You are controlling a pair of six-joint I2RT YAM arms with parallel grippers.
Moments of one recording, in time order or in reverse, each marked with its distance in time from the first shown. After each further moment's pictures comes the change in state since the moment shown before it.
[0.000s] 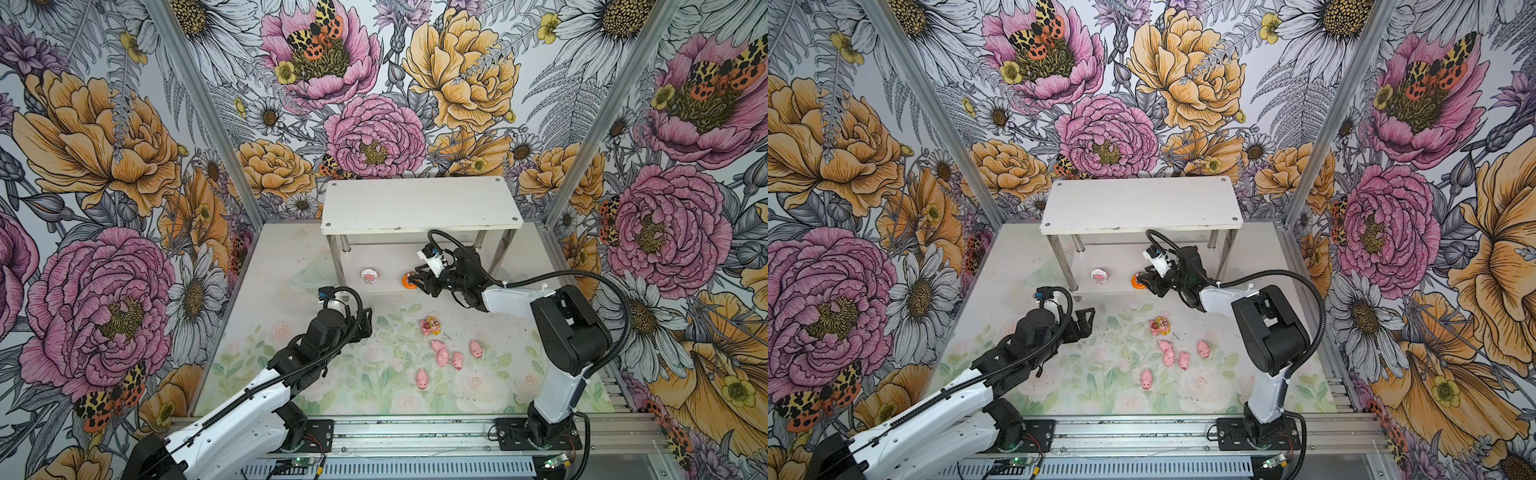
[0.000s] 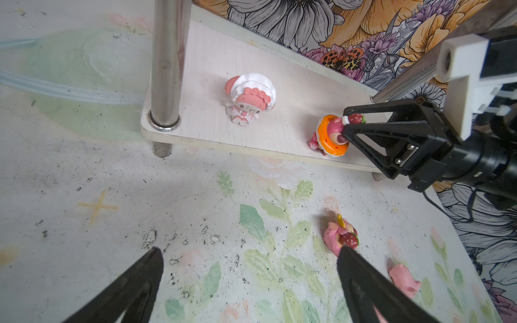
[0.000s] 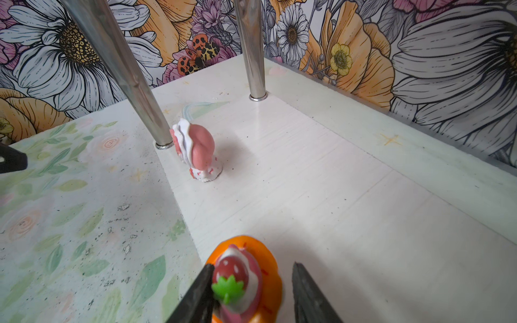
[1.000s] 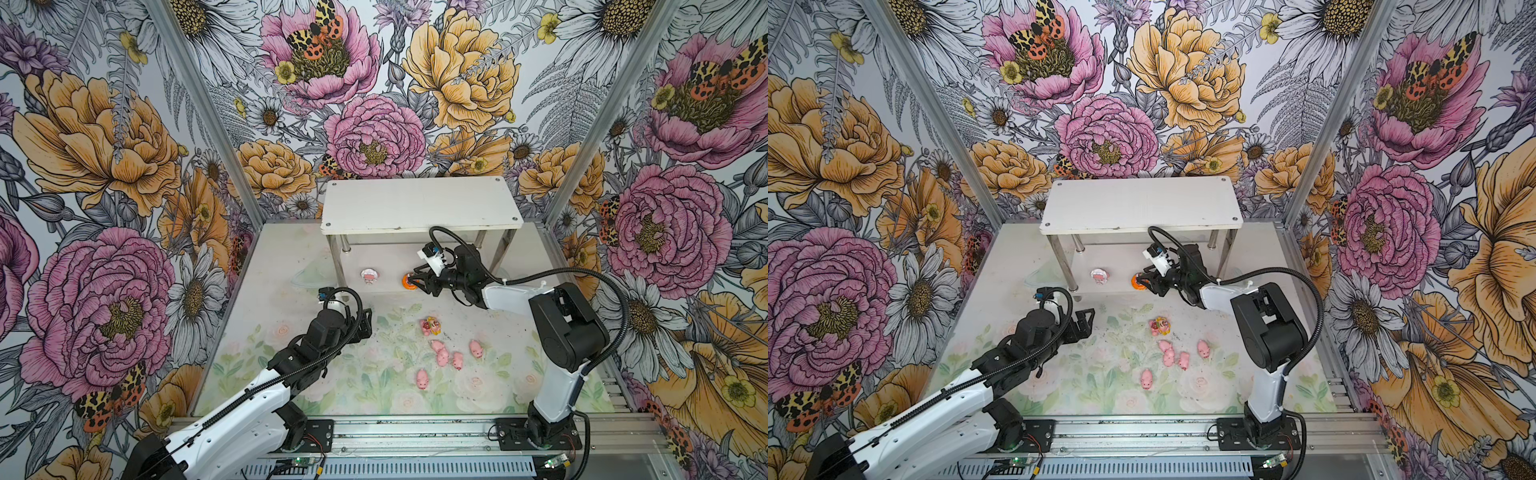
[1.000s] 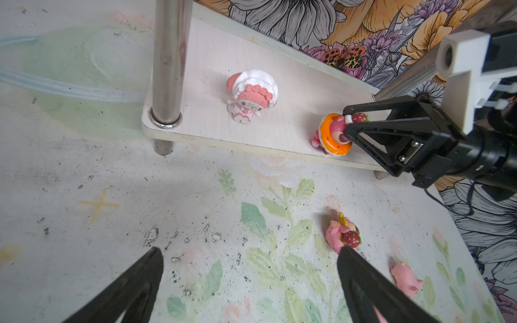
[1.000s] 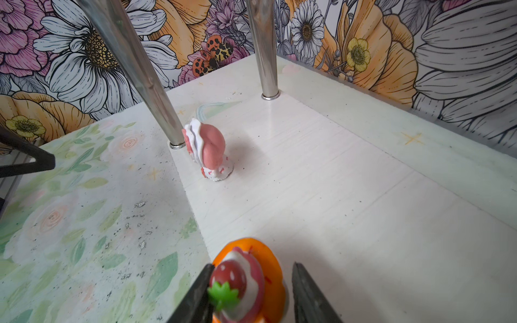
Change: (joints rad) left arm 0.000 0.000 -0.003 -0.003 0.000 0.000; right arm -0.018 0.022 0.023 -0.016 -0.089 0.009
